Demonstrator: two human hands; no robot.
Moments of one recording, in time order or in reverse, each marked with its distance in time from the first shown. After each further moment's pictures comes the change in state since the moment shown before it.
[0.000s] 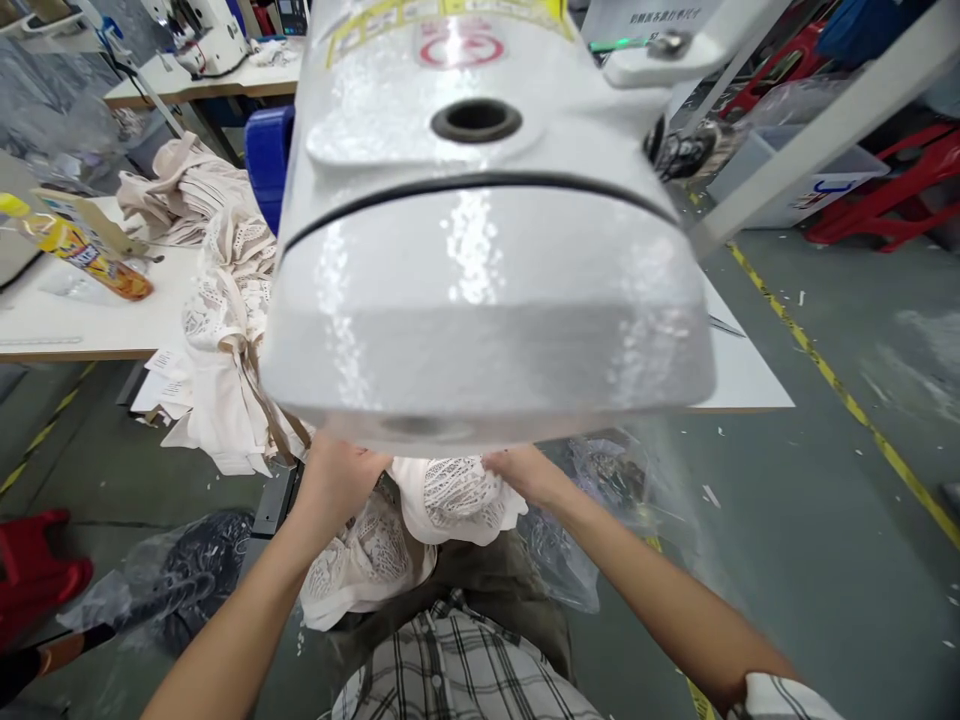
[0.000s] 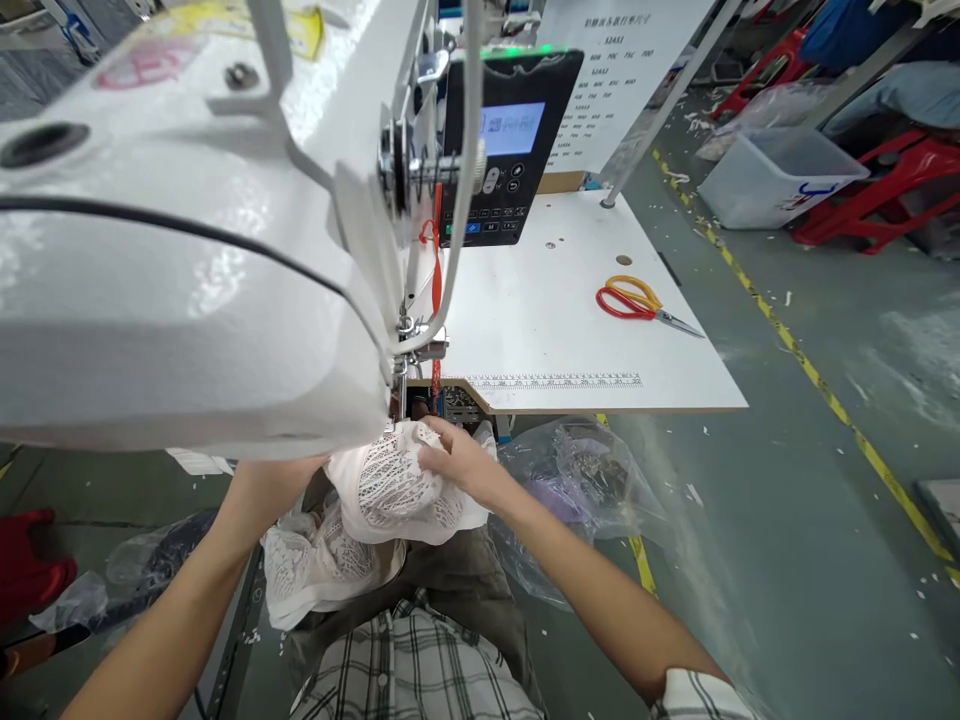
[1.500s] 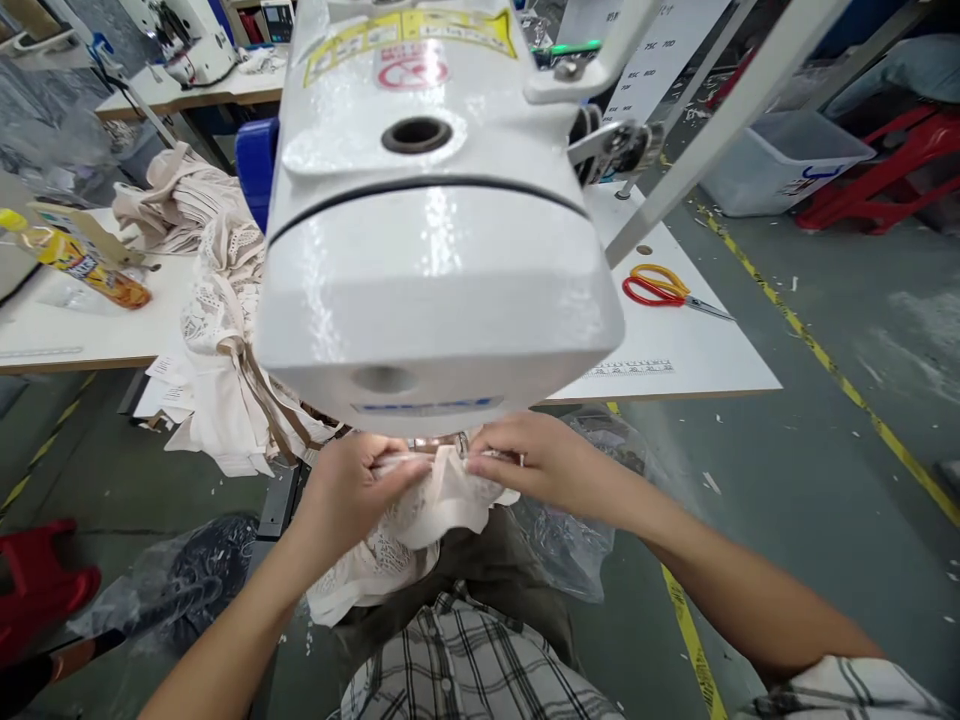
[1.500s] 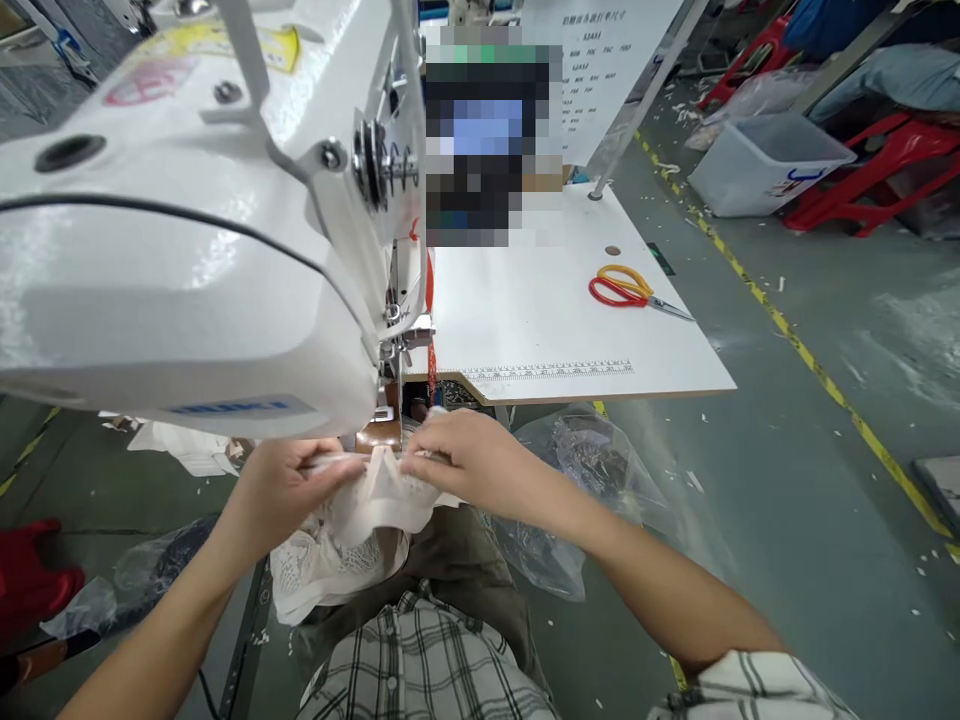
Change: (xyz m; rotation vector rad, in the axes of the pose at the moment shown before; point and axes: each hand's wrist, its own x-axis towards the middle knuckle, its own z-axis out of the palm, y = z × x) left_hand -0.025 0.017 -0.007 0.123 -0.313 -0.014; right_hand -0.031 -0.092 0.001 -0.720 -0.107 -0.211
